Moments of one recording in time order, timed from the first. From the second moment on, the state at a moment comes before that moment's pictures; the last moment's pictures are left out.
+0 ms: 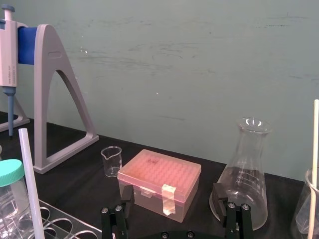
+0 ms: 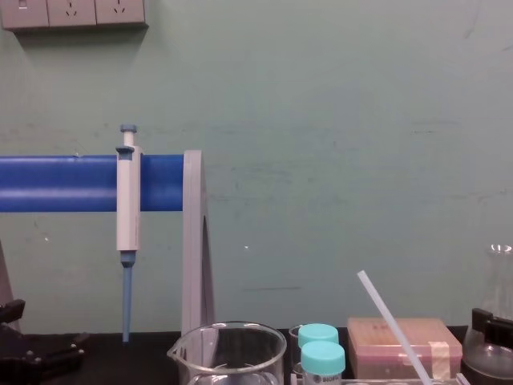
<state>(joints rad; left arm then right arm) -0.20 0.60 0.45 -1.41 -0.25 -0.12 0.03 0.14 0.43 -0.20 -1.41 0.38 -0.07 0.27</state>
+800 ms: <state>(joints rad) -0.20 0.60 0.45 -1.41 -0.25 -0.12 0.03 0.14 0.43 -0.20 -1.41 0.38 -0.07 0.27</state>
